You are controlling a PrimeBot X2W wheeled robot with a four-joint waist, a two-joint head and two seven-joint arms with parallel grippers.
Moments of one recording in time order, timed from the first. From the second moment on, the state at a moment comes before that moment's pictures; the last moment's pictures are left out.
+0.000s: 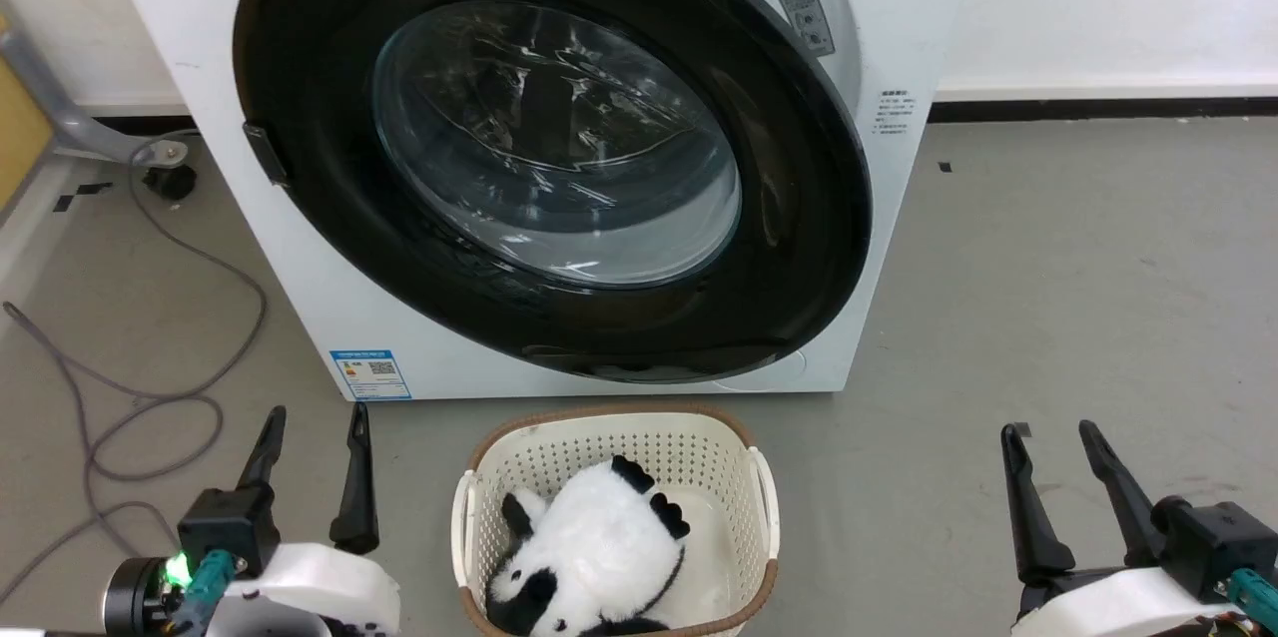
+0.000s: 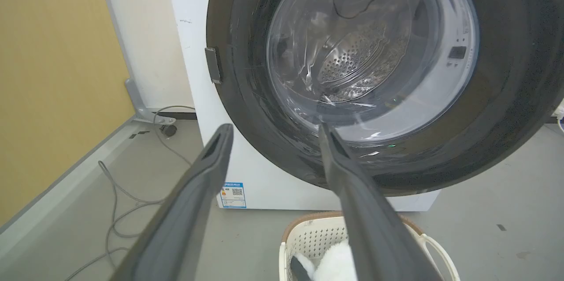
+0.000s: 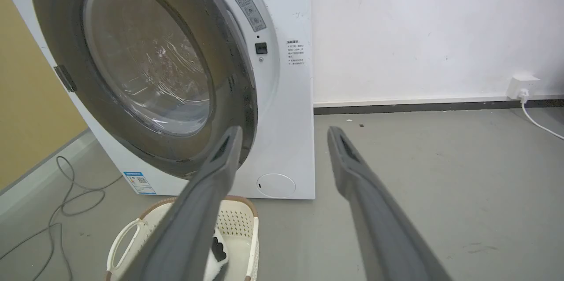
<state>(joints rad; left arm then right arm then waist) -0.08 0.28 -0.17 0.21 -0.33 0.15 -0.26 0.05 -0.05 -0.05 0.02 0.15 0.13 -0.11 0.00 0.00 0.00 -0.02</state>
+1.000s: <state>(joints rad) -0.10 0.12 -0.12 0.14 -0.26 0.01 -0.26 -0.45 -0.06 0.10 0.34 0.18 0.13 -0.04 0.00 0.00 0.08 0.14</state>
